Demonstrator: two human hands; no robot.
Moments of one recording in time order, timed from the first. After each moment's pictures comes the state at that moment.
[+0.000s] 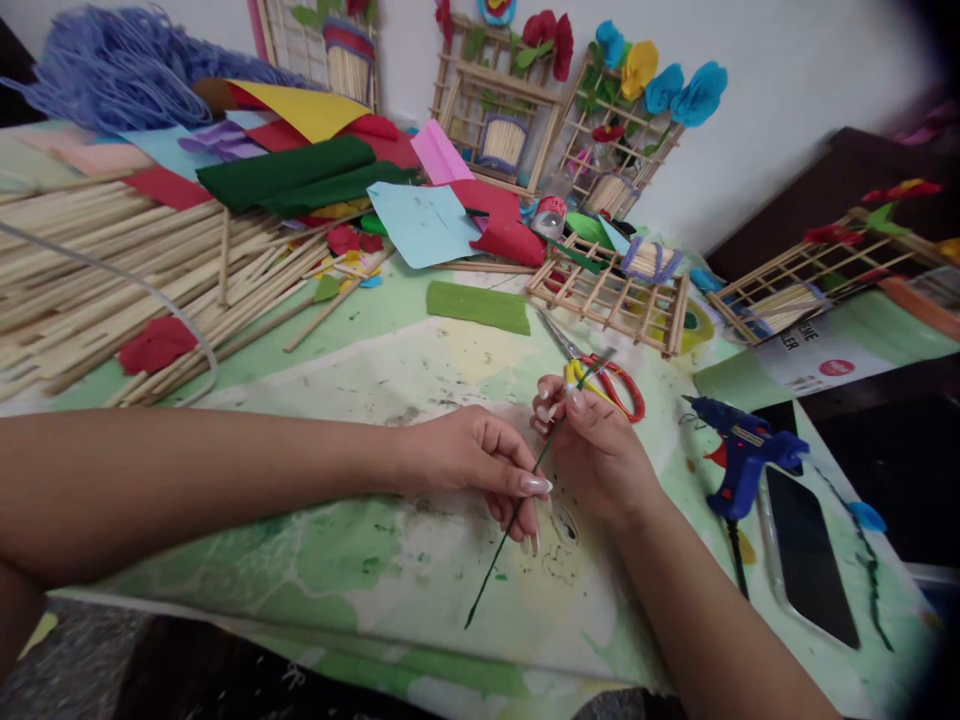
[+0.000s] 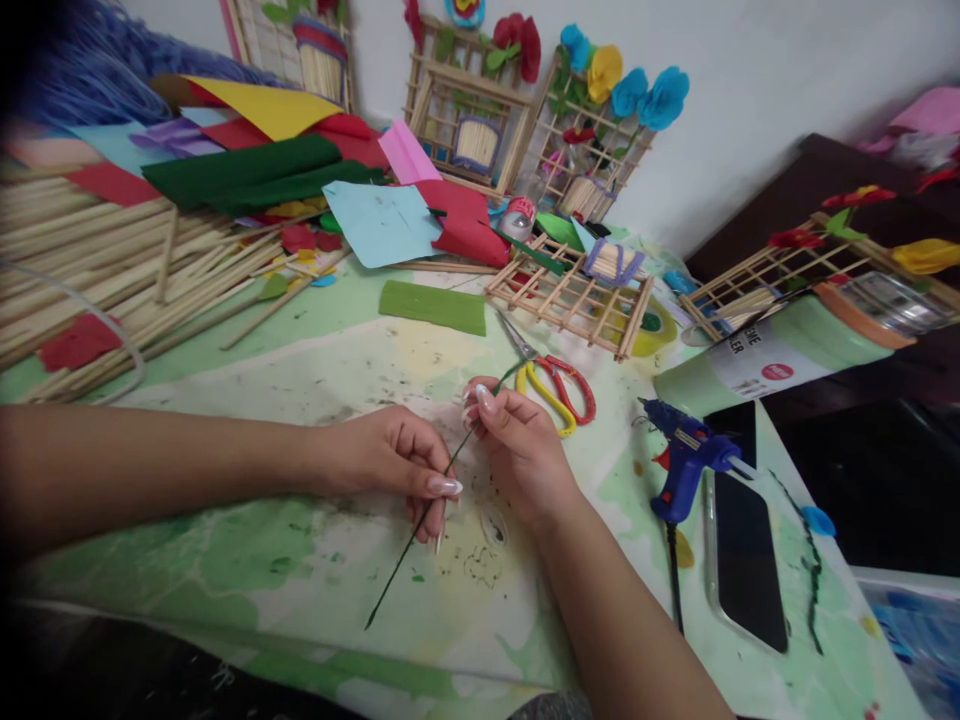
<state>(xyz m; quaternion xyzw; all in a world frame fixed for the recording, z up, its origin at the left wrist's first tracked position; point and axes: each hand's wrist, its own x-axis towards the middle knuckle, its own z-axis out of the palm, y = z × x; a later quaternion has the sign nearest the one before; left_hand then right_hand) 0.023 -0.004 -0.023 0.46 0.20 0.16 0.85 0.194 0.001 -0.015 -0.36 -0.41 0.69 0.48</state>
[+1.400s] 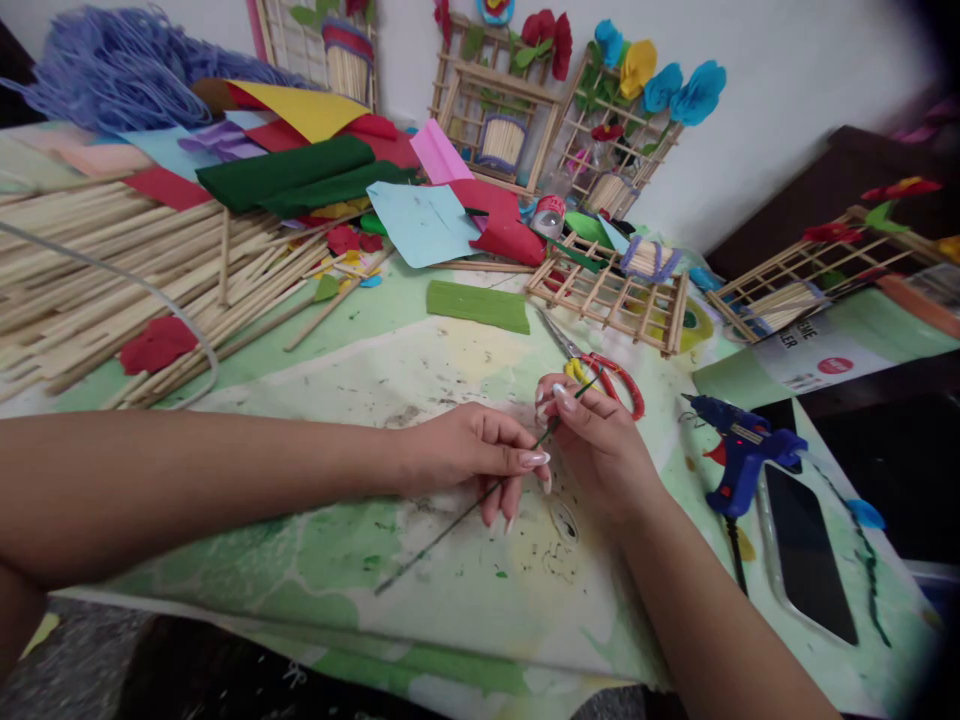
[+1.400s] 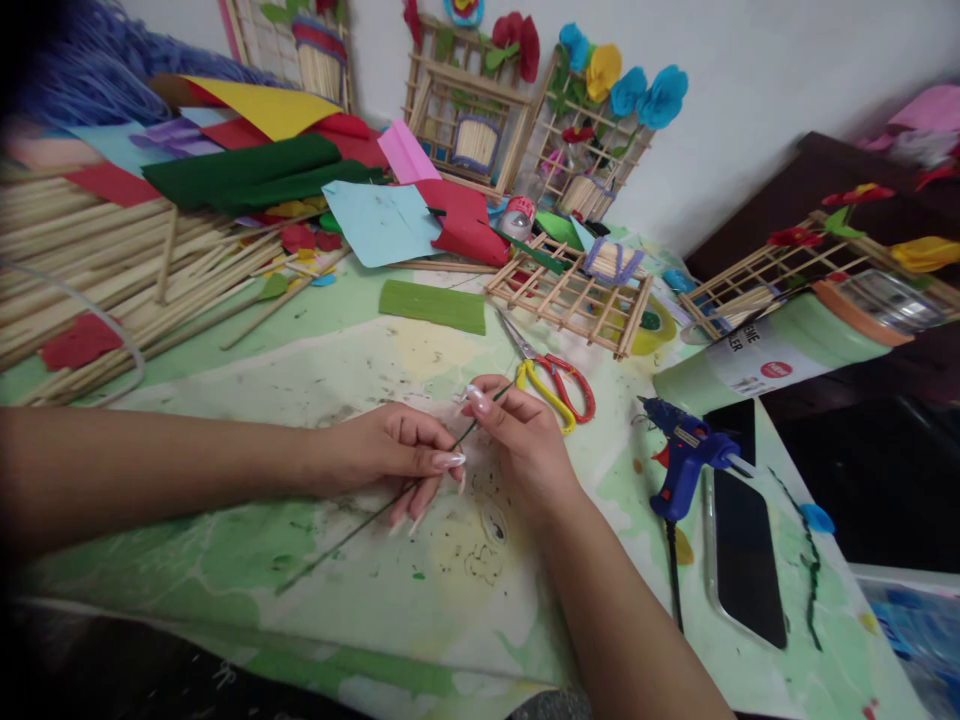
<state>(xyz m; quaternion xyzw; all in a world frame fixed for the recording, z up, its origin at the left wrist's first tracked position) 0.024 -0.004 -0.029 0.43 0.22 0.20 0.86 0.196 0.004 -0.010 -0.42 -0.44 0.64 0.47</state>
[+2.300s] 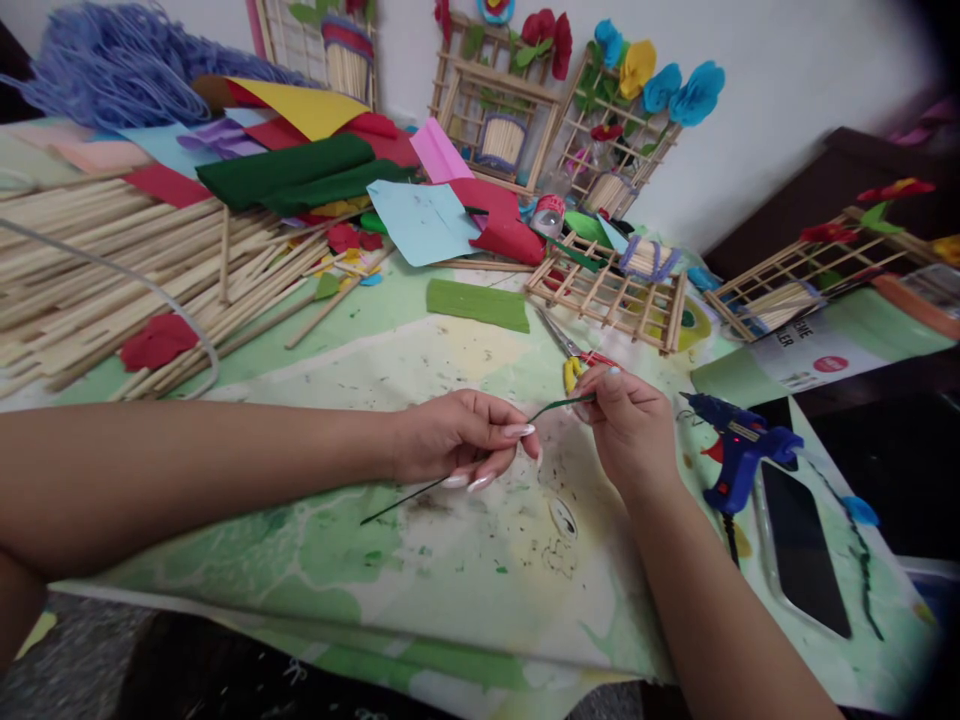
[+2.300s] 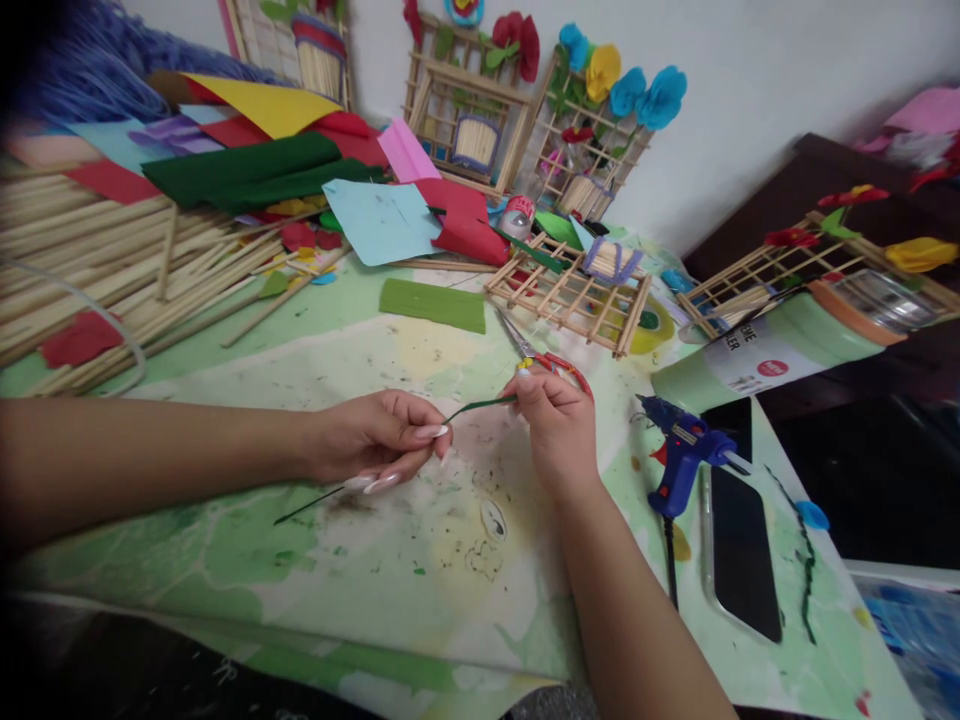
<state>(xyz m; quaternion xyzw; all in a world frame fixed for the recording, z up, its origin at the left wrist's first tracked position) 0.015 0.004 -0.029 0.37 0.17 0.22 0.89 0.222 0.023 -0.023 -0.45 -0.56 0.46 0.52</state>
